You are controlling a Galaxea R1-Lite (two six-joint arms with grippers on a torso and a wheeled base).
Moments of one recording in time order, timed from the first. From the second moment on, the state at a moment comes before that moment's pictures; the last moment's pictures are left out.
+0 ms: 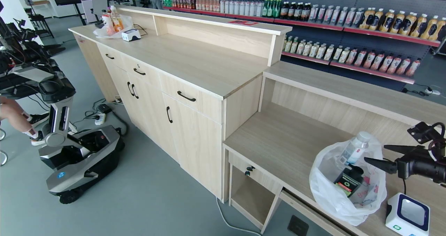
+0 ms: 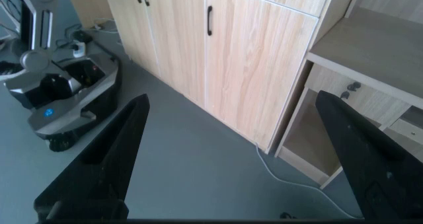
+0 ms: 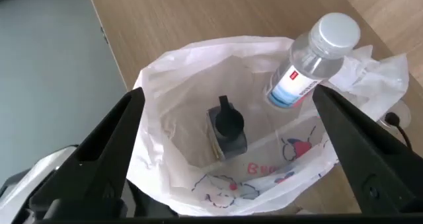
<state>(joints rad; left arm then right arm) 0.00 0.00 0.00 0.00 0.00 0.00 -0.50 1.87 -0.65 -0.67 0.79 -0.58</state>
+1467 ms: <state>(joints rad) 0.00 0.00 0.00 0.00 0.00 0.00 -0.44 0.82 -0.47 -0.06 0.16 -0.22</state>
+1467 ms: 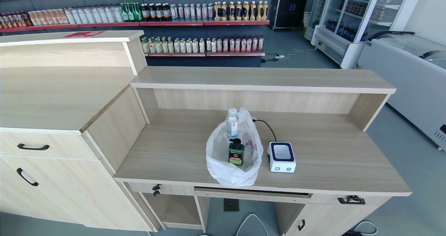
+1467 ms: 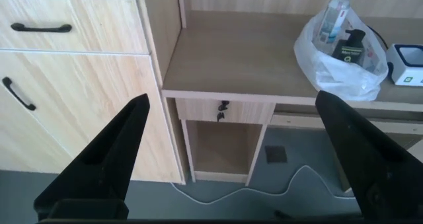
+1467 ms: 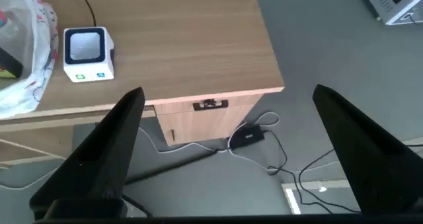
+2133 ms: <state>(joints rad) 0.00 0.00 0.00 0.00 0.00 0.00 -0.16 0.29 -0.01 -0.23 0.06 -0.12</state>
